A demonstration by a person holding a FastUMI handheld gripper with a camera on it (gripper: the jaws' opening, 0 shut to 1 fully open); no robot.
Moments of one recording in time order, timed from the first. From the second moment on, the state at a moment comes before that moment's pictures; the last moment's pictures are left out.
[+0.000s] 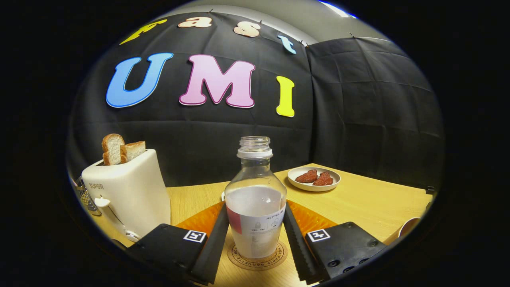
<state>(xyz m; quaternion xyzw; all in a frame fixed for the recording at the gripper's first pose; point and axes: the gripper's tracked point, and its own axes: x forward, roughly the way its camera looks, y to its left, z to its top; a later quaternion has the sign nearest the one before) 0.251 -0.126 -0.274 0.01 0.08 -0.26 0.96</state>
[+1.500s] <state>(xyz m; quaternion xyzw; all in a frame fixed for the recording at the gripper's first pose) 0.075 -0.059 -0.121 -0.02 0.04 -0.12 0.99</state>
